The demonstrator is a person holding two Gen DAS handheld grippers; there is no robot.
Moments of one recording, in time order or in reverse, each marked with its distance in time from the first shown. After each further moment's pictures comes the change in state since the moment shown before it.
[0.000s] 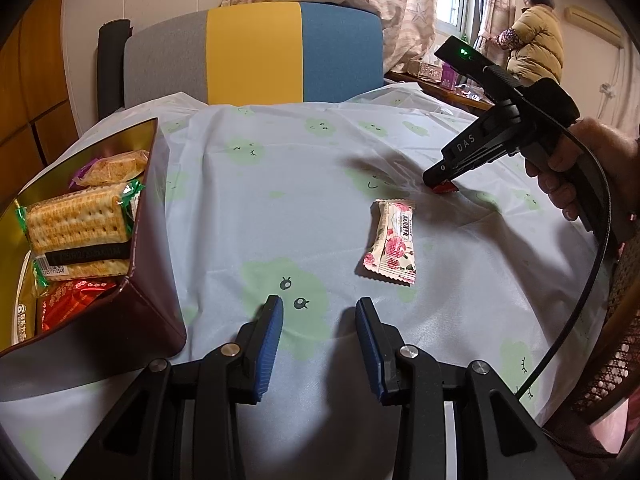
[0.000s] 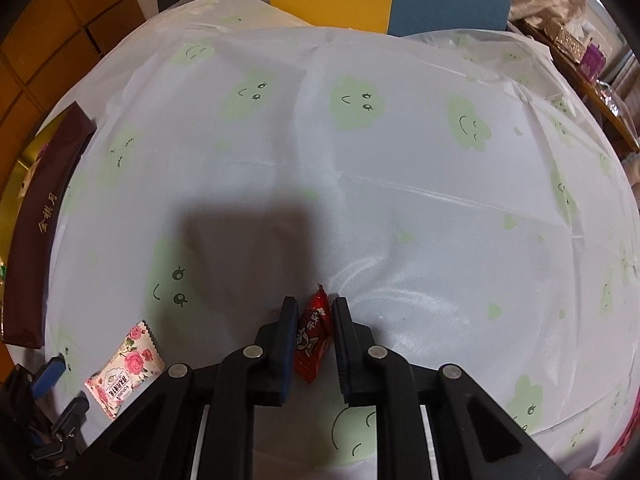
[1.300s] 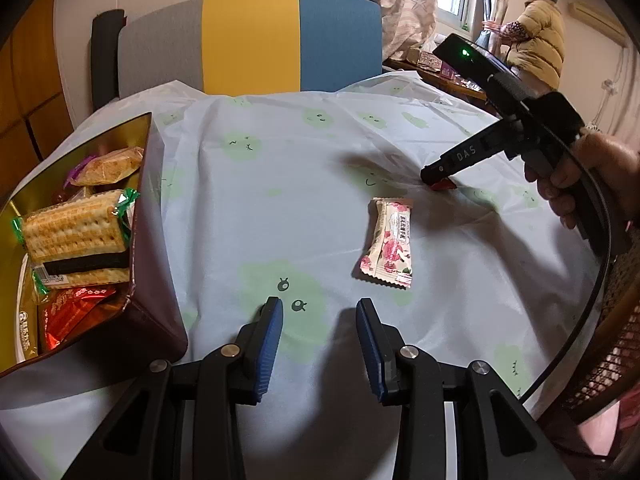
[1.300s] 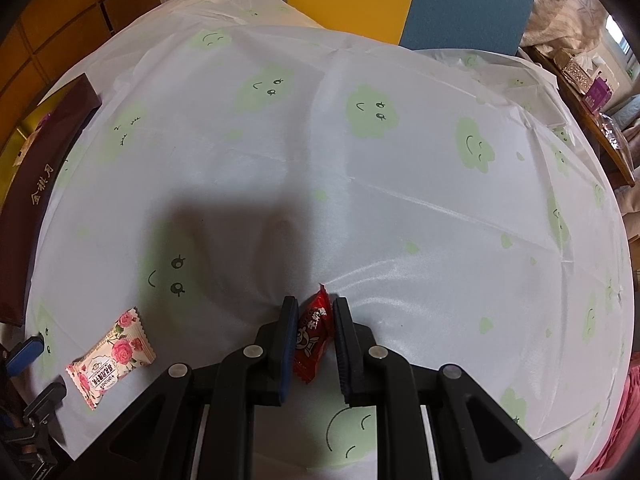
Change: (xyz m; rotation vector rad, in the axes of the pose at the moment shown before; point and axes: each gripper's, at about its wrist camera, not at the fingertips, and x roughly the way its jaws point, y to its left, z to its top) left arm 0.001 0.000 0.013 -0.007 0.065 -0.019; right arm -0.010 0.042 -0.003 -0.088 -0.014 -0.055
